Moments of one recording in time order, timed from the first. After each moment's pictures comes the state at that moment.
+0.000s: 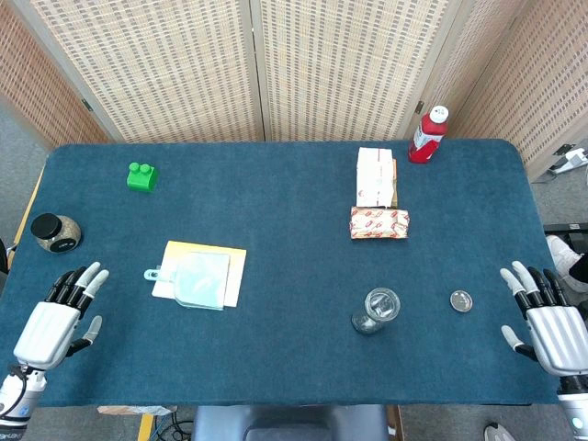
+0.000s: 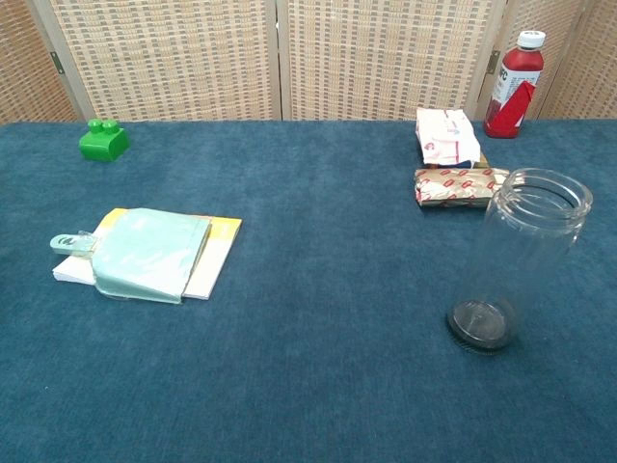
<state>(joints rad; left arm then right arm) -0.19 -1.18 0.01 -1.48 1.66 1.49 0.03 0.05 -1.01 0.01 -1.69 -1.55 1.46 -0.12</state>
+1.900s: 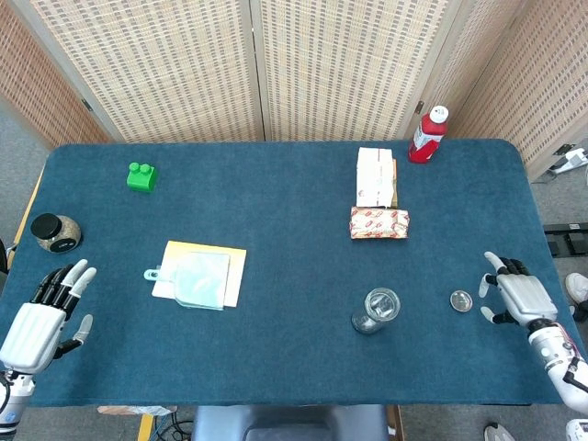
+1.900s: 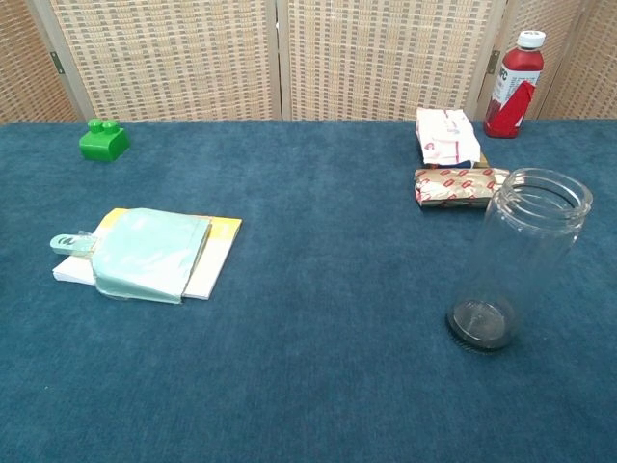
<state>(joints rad) -0.17 -1.15 0.00 -1.49 1.68 1.55 -0.02 0.35 -1.03 0.05 -1.56 -1.20 0.87 -0.01</state>
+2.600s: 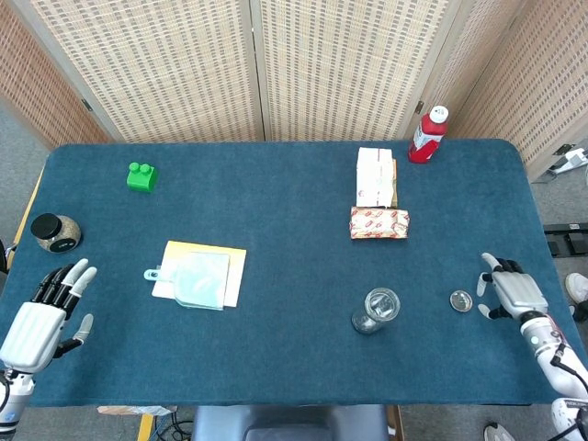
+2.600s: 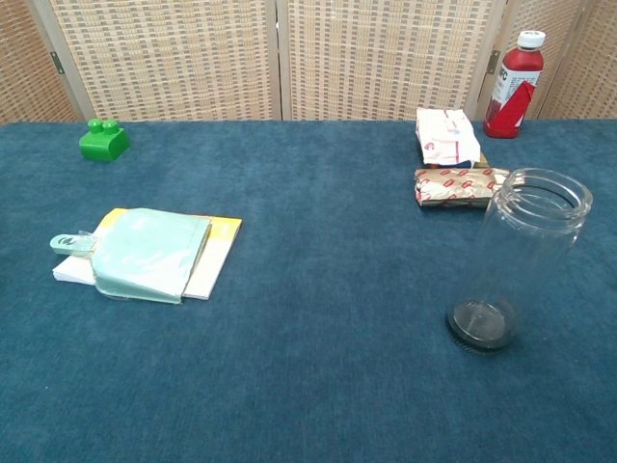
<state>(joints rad) -0.17 -1.14 0.00 -1.49 1.68 1.56 -0.04 0.41 -1.15 0.04 -1.38 -1.16 0.77 0.01</state>
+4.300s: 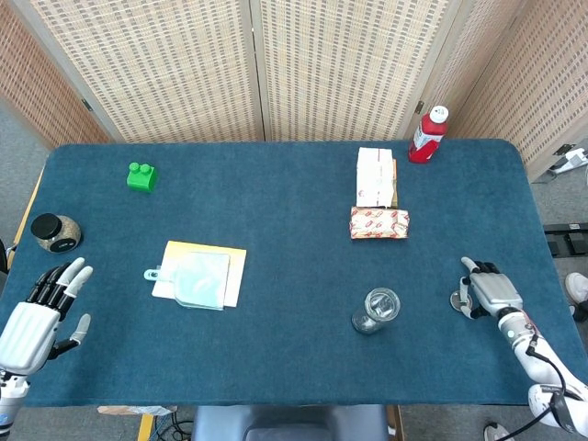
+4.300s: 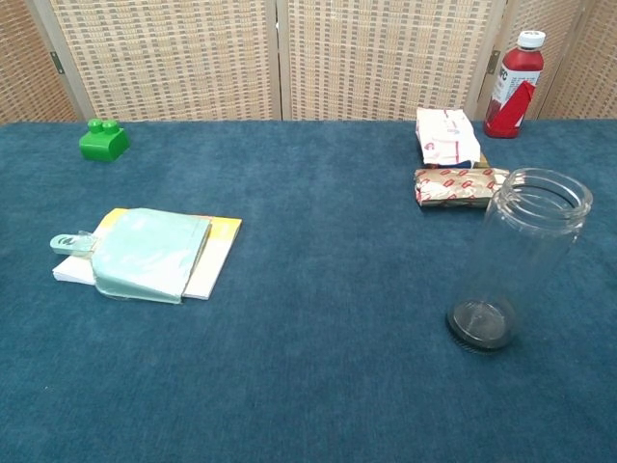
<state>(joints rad) -0.17 -1.13 0.00 -1.48 1.71 1.59 -0.10 0.47 -1.26 0.03 -1.27 -1.14 0.69 -0.01</state>
